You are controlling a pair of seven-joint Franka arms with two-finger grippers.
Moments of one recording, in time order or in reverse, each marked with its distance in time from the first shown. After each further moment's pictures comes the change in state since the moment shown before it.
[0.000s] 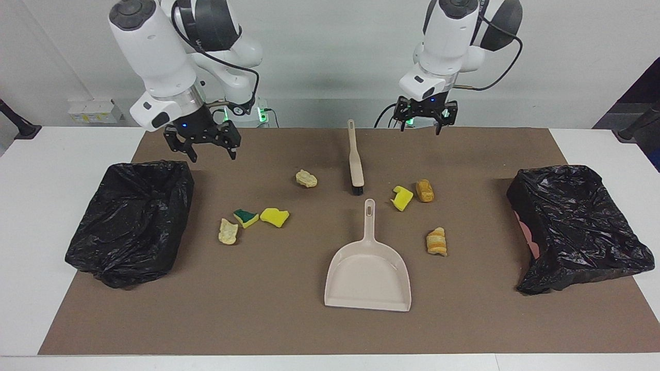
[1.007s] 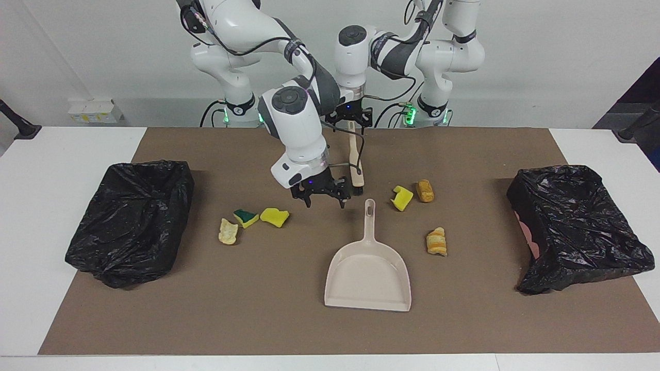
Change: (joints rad) left arm -0.003 0.057 -0.433 -0.287 -0.090 0.383 -0.375; right arm 0.265 0.308 0.093 0.006 -0.011 0.455 0.514
